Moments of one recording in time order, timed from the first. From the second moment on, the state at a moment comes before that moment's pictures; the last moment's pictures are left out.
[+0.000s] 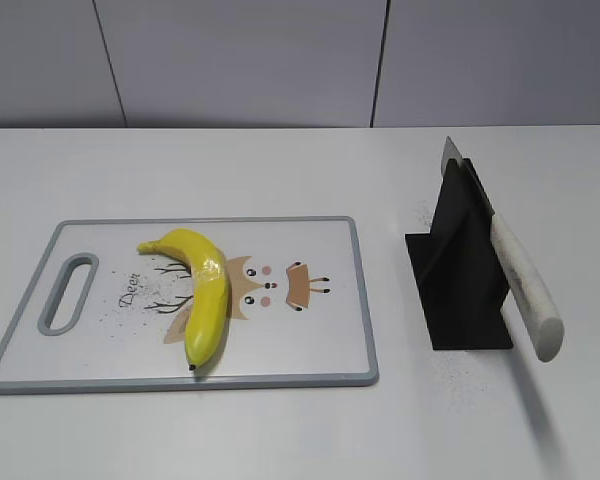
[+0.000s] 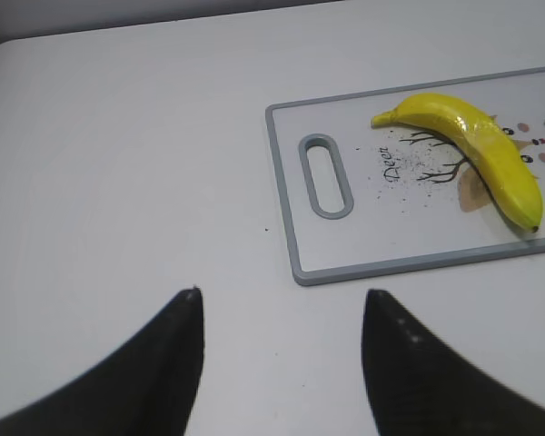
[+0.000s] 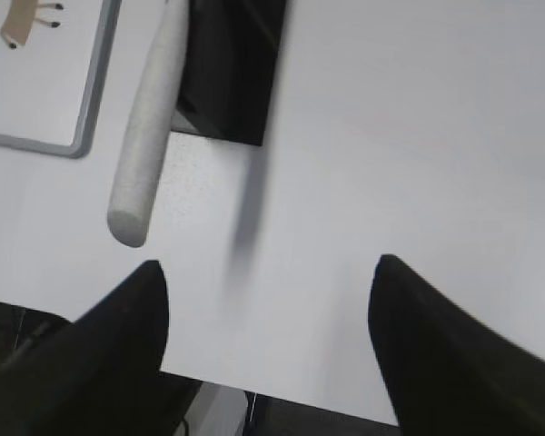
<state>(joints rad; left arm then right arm) -0.10 0.02 -0.49 -0.09 1.10 0.18 0.12 0.87 -0.84 0.12 1.07 -0.05</state>
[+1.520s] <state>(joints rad) -0.10 0.02 -0.49 -0.09 1.10 0.18 0.41 1.55 -0.98 0.07 0.95 0.34</state>
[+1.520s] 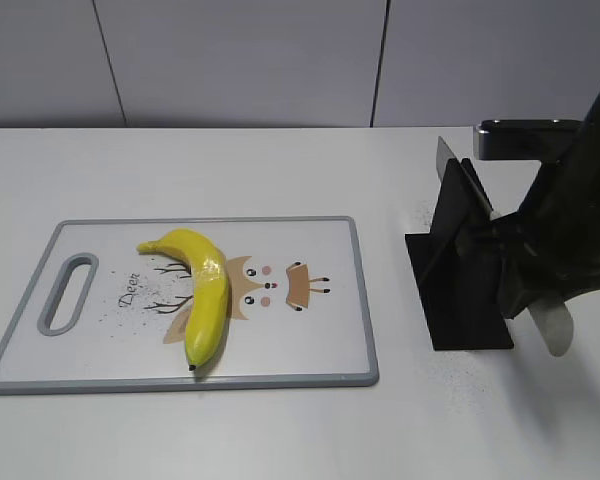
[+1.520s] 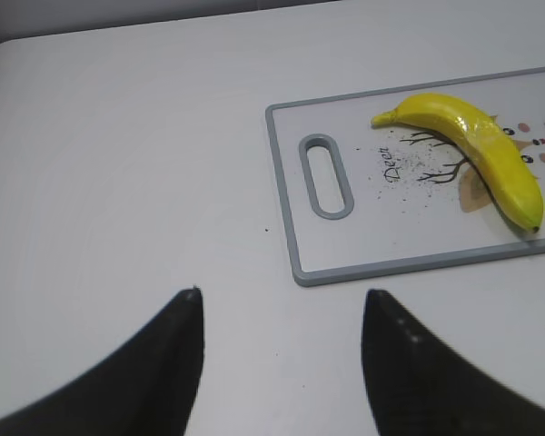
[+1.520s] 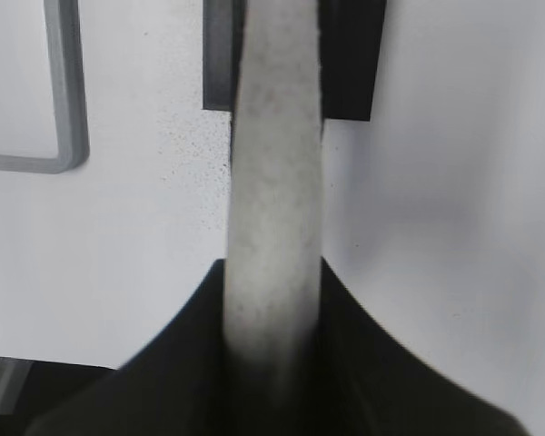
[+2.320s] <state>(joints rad) -0.10 0.06 -0.52 -0.09 1.01 0.18 0.41 1.34 -1.17 0.03 0.97 0.29</state>
